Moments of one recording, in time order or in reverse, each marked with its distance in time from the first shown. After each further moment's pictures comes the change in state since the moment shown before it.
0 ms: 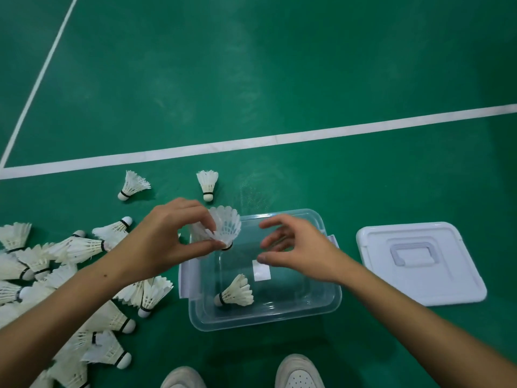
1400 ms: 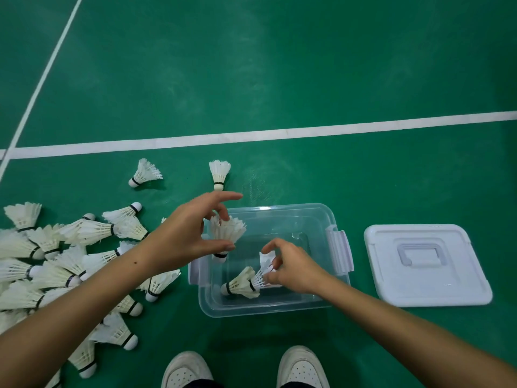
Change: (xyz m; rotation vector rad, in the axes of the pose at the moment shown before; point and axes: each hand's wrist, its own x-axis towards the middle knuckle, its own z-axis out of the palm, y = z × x) left_hand -0.008 -0.012 0.027 -0.139 -0.065 -0.201; right_hand 0.021 0.053 0.051 -0.363 -0.096 0.206
